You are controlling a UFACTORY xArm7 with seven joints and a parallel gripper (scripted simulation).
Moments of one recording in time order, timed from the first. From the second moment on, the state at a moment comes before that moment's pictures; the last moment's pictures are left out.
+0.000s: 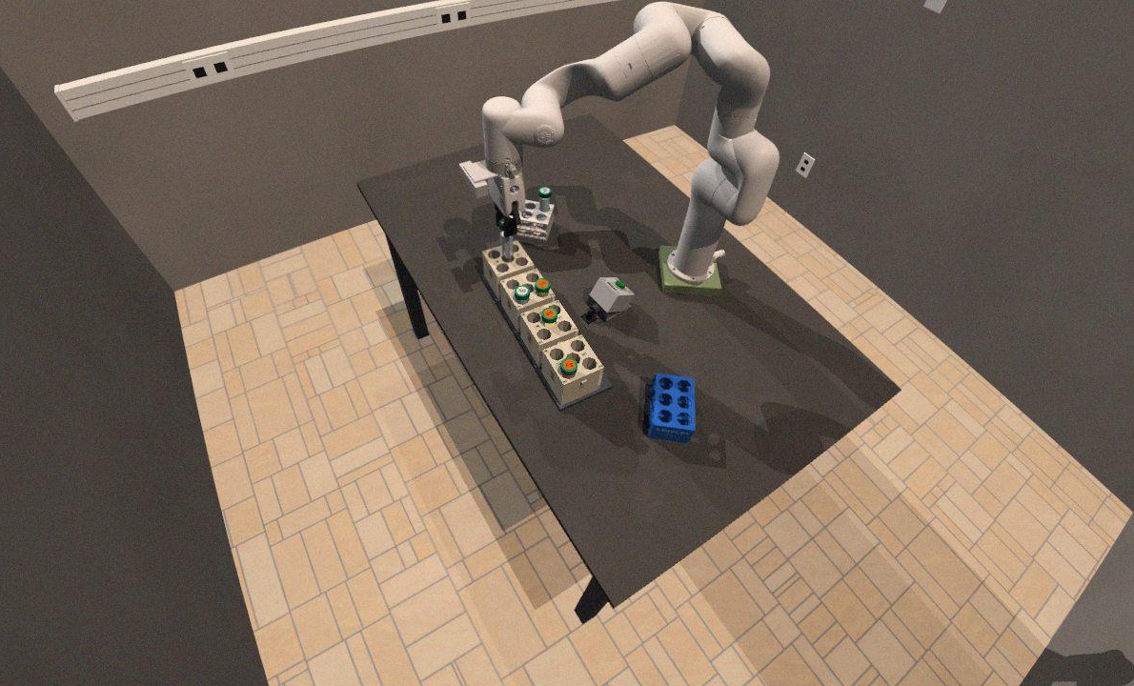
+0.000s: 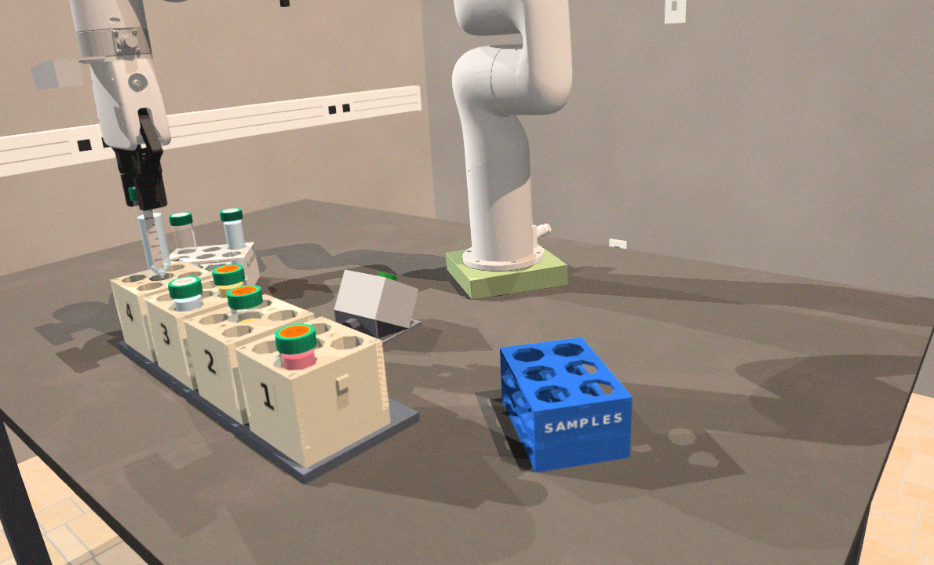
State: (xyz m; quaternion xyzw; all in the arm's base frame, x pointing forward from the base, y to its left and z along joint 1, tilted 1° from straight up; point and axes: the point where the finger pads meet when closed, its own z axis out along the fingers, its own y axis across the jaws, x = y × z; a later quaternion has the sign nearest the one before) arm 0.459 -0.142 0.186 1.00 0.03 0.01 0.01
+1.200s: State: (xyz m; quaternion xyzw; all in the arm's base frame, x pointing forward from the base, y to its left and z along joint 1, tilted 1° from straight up) arm 0.460 -0.142 0.154 1.00 0.03 0.01 0.01
